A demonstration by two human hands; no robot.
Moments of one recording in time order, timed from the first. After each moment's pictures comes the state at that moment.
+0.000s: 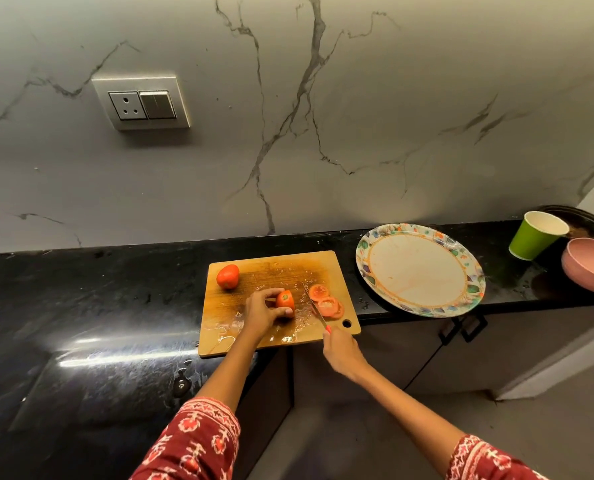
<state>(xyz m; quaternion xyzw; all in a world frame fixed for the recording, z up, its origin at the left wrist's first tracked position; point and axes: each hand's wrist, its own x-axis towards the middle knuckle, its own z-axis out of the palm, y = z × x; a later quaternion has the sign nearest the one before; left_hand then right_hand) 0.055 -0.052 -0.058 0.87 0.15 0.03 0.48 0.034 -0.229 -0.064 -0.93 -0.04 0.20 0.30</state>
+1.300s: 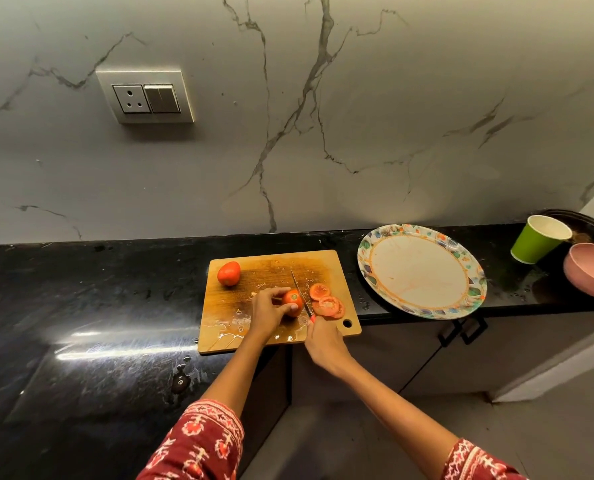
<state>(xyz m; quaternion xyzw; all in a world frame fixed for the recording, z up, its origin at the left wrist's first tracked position) 0.051 -0.068 -0.052 0.86 0.14 0.08 0.48 0.028 -0.198 -0.040 -0.93 -0.05 0.15 0.33</state>
